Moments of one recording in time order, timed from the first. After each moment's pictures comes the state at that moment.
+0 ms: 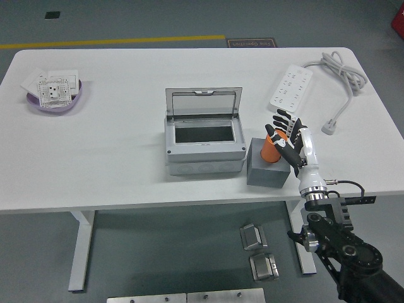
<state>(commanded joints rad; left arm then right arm) 0.15 0.04 -1.92 -0.18 1.98 -0.11 0.20 0.23 -0.10 1.05 1.00 -1.07 -0.36 0.59</state>
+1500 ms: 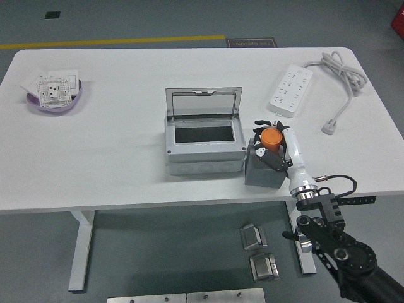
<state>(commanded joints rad) 0.15 0.03 -1.83 -0.18 1.89 -0.10 0.19 0.24 -0.12 0.98 1.07 -1.25 -0.46 0.45</state>
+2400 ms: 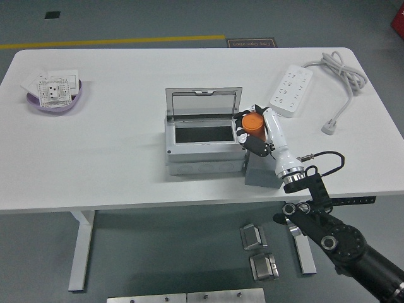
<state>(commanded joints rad) 0.15 0.04 -1.85 -0.18 1.91 -0.10 0.20 0.40 -0.12 0.86 1.09 -1.45 -0.50 0.33</state>
